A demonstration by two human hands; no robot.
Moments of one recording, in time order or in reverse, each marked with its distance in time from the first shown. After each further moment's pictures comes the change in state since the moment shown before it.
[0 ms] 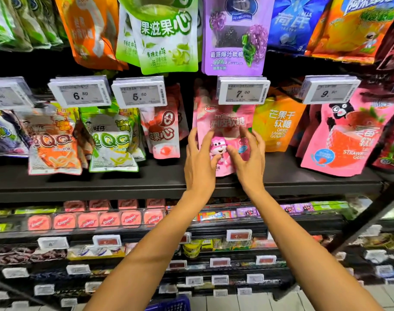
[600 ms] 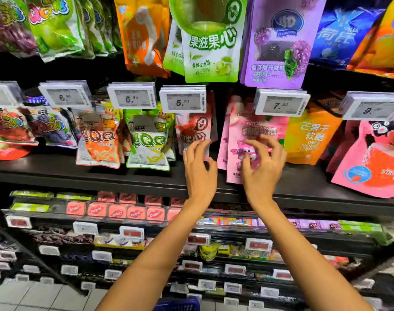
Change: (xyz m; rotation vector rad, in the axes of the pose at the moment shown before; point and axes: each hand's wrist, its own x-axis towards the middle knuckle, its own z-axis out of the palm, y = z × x) left_hand -0.005 -0.036 -0.045 -0.210 0.209 -0.136; right_hand -0.022 -0.063 0.025 -0.198 0.158 -0.260
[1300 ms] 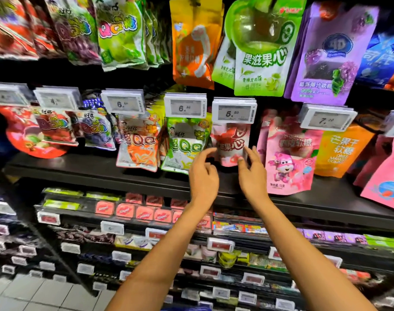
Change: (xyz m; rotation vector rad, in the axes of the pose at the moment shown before) left_hand 0.023 -0.019 -0.080 -0.124 -0.007 -0.091; right_hand -0.014 -0.066 0.064 0.253 -0.442 0.430
